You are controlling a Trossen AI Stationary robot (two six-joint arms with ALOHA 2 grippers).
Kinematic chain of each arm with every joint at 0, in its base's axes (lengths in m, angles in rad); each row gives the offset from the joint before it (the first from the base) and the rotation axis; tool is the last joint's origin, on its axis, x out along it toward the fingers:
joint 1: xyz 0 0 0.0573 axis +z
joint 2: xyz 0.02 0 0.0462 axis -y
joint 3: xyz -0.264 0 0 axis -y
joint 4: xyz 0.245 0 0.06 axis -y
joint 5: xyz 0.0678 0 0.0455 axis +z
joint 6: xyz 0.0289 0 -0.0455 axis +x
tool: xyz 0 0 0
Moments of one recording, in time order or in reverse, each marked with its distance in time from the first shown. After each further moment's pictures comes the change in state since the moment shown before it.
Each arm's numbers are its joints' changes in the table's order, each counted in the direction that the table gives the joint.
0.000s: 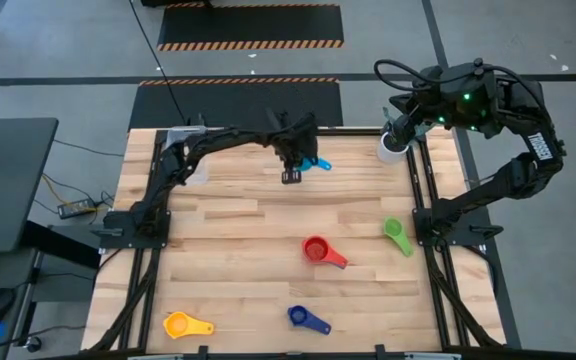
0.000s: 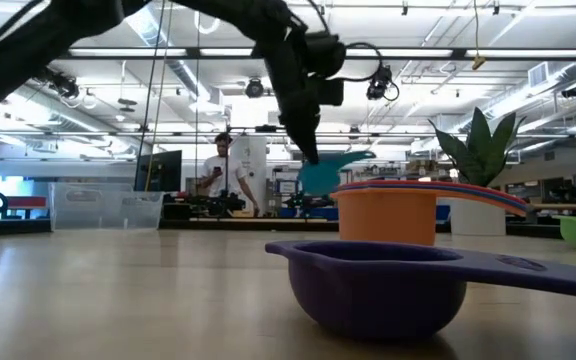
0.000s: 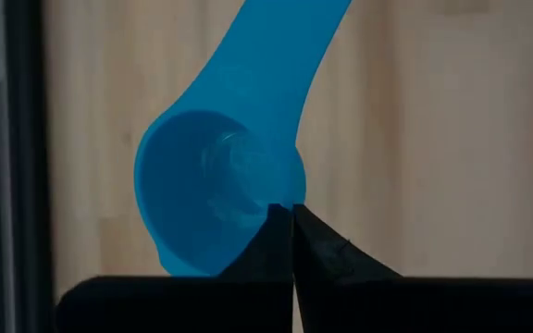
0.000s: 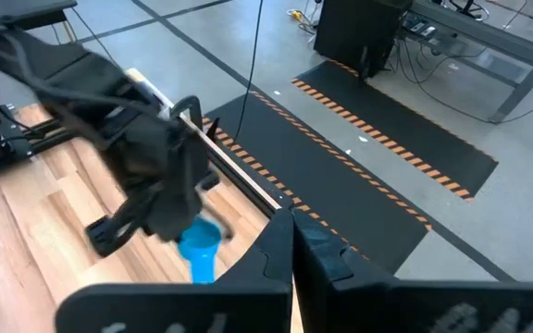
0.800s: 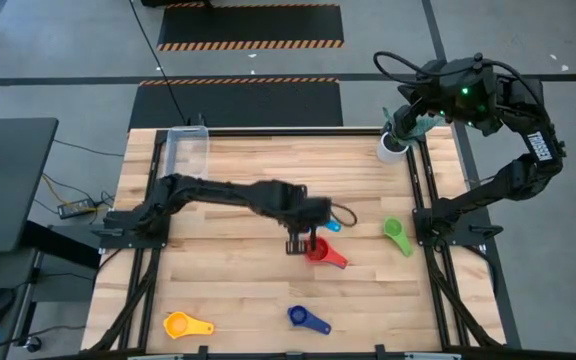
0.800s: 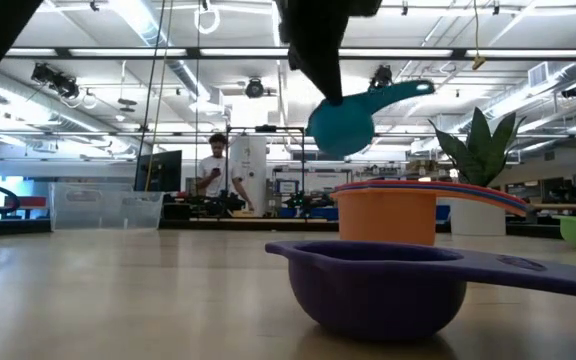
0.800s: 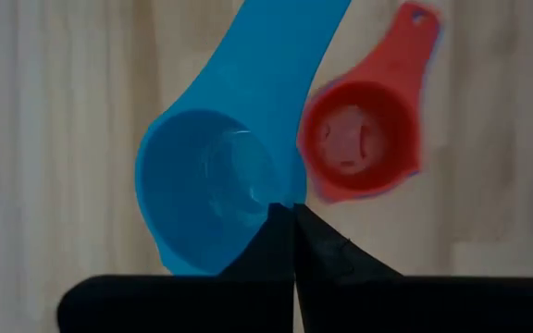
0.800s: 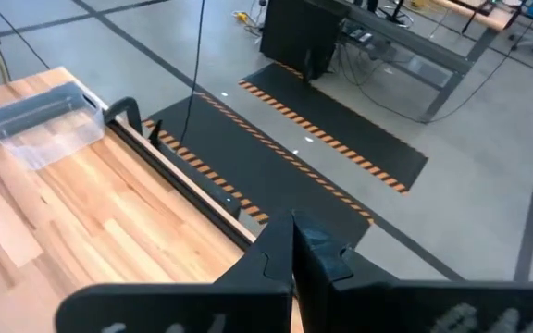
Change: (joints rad) left arm -0.464 0.080 0.000 -0.077 0.203 -0.469; right arm -0.074 0.000 0.000 -0.007 -0.103 -0.056
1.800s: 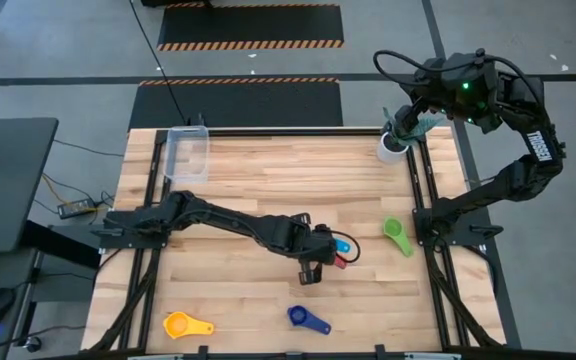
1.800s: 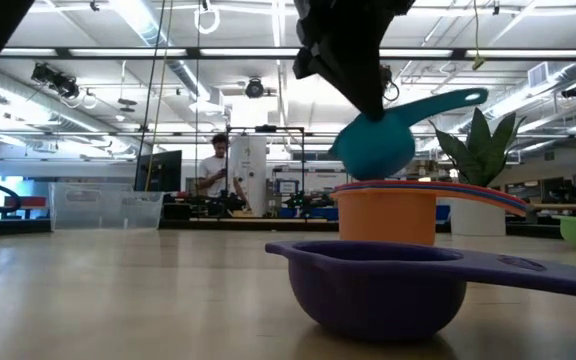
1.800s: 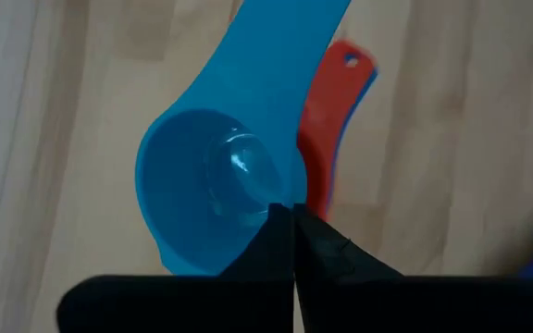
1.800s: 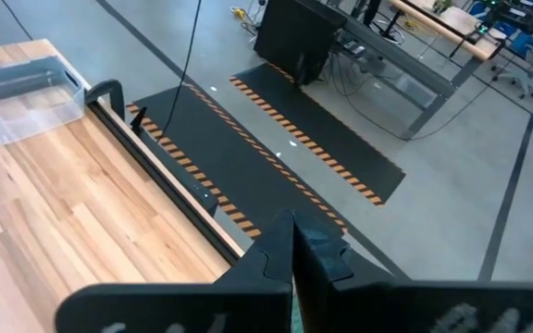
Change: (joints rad) left arm -0.142 -0.096 -0.001 0.130 0.083 -0.279; right arm -0.044 0.001 0.000 0.016 0.019 -0.148
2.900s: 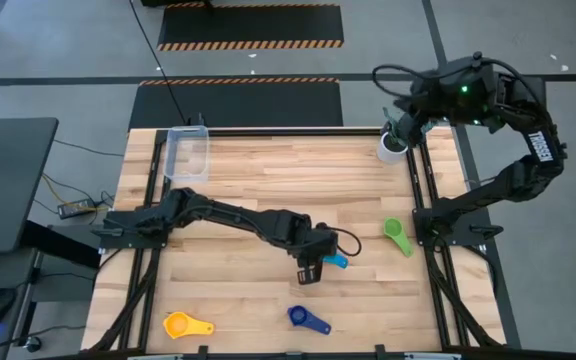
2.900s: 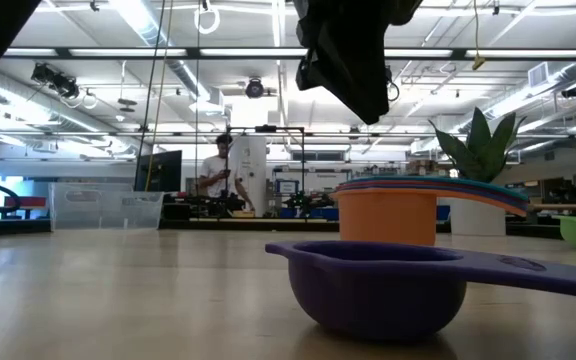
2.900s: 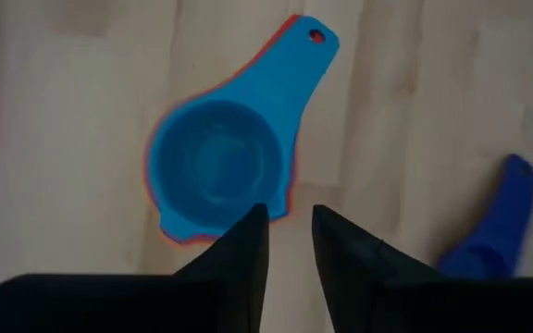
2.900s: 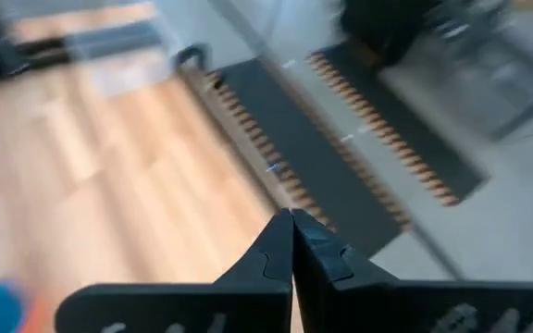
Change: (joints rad) left arm 0.041 0.000 0.000 0.002 -0.184 0.015; right arm 0.000 0.008 0.000 -0.101 0.252 -0.015
